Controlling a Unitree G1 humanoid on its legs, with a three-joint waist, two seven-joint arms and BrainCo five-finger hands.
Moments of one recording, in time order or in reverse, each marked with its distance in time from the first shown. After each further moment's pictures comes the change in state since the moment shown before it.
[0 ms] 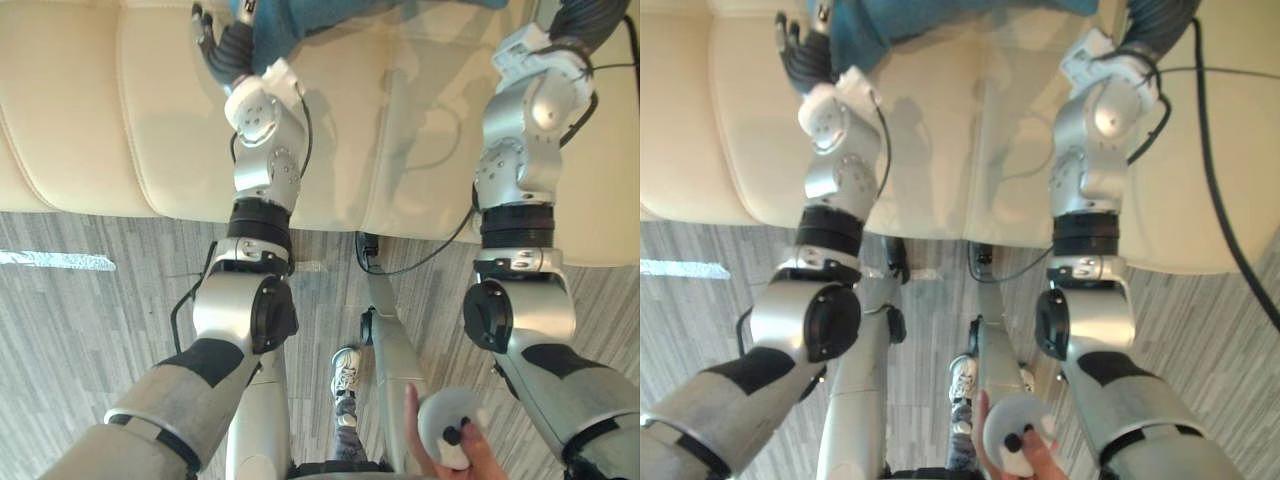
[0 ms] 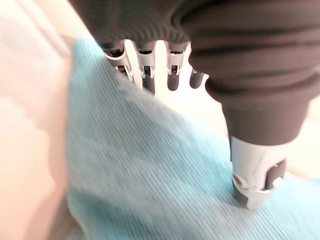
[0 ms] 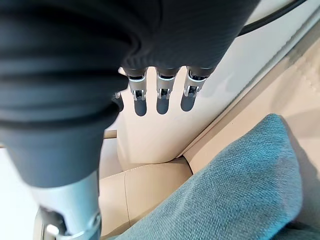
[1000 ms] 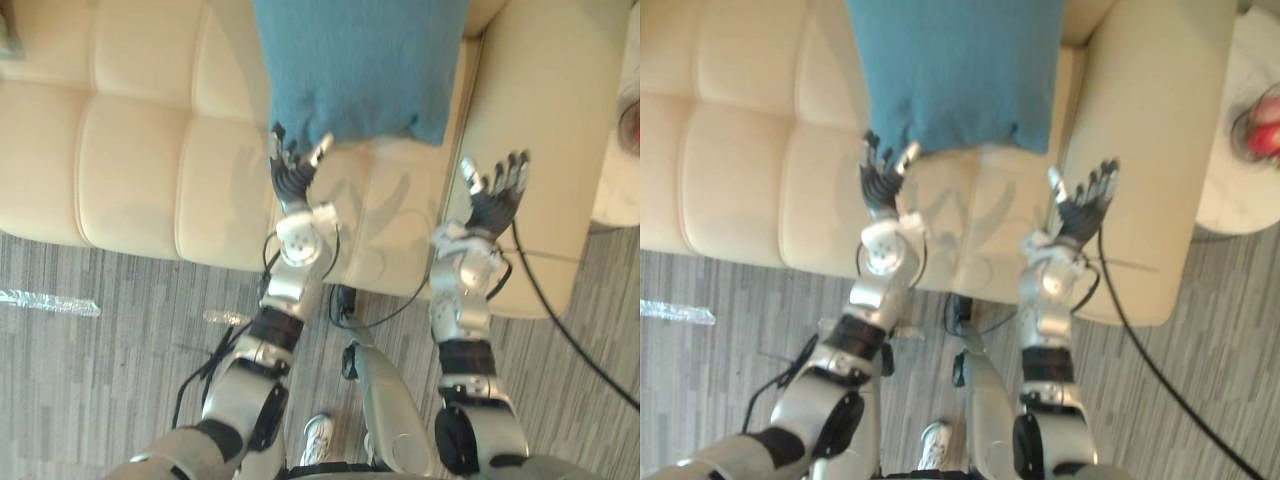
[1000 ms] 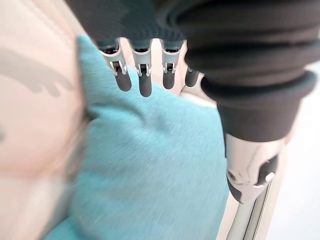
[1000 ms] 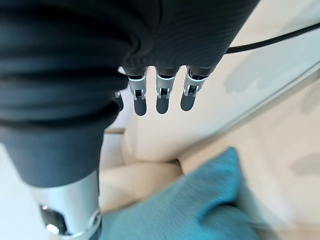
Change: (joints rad) left arm 0.784 -0.068 -0.578 -0.337 0.078 -0.062 -0.173; right arm 0.865 0.296 0.123 -0.200 -0.080 -0.063 0.125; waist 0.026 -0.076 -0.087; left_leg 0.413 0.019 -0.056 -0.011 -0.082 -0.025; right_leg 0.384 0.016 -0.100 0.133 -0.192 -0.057
